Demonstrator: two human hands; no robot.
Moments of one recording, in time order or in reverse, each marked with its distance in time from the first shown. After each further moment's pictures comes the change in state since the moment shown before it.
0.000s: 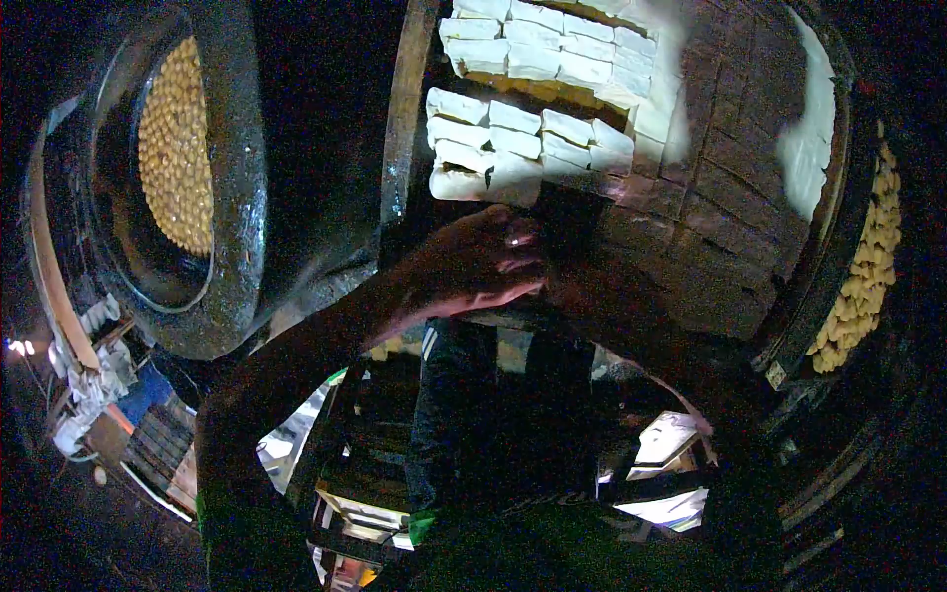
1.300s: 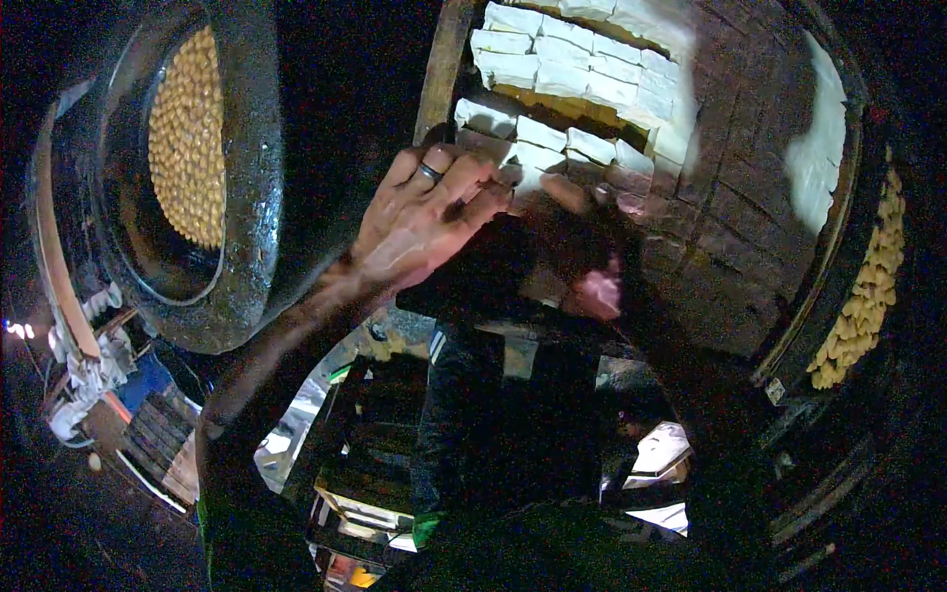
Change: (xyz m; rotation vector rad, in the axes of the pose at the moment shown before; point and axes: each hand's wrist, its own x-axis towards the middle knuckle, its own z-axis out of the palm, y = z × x) left_hand -0.016 -0.026 -0.071 0.344 0.039 -0.404; right_hand 0.062 -0.001 0.017 -0.066 0.034 -0.079
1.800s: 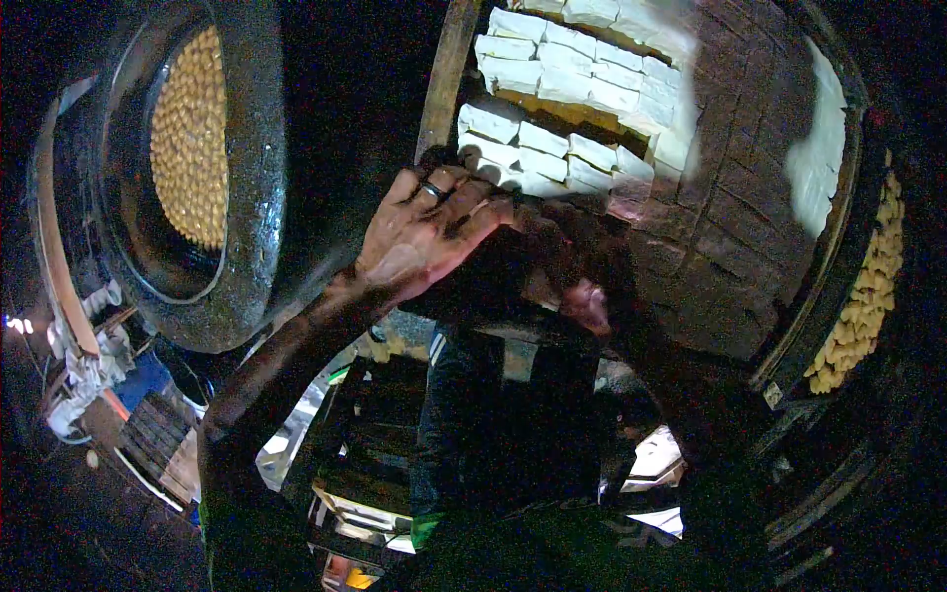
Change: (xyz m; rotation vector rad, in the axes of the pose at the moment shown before) left_hand -0.008 0.007 -0.001 -0.058 -0.107 -0.050; right_hand -0.005 -0.010 0.004 0.007 -0.009 0.009
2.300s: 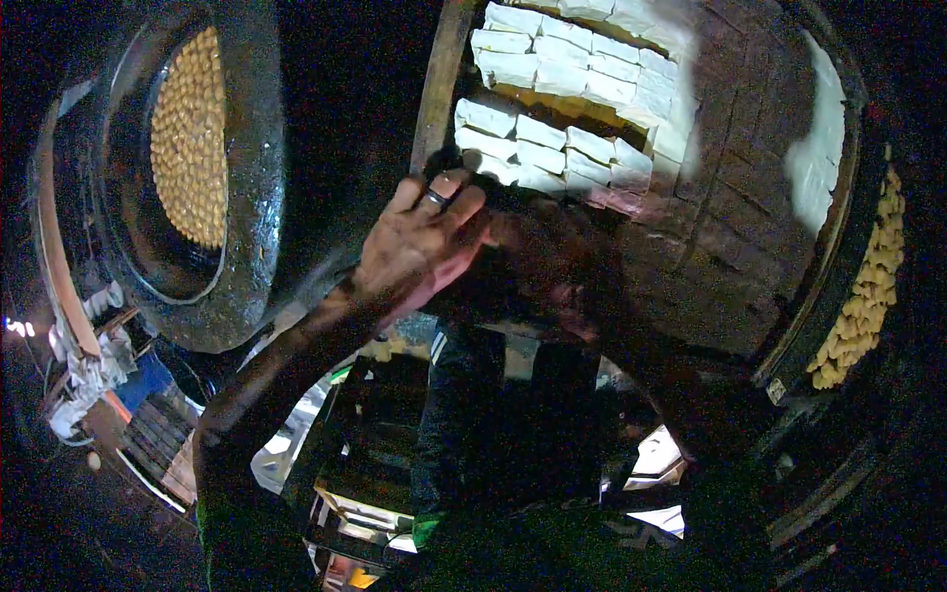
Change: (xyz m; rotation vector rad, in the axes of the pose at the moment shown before) left_hand -0.013 0.008 0.008 -0.075 -0.052 -0.080; right_hand -0.007 -0.010 0.003 -0.003 0.016 0.009
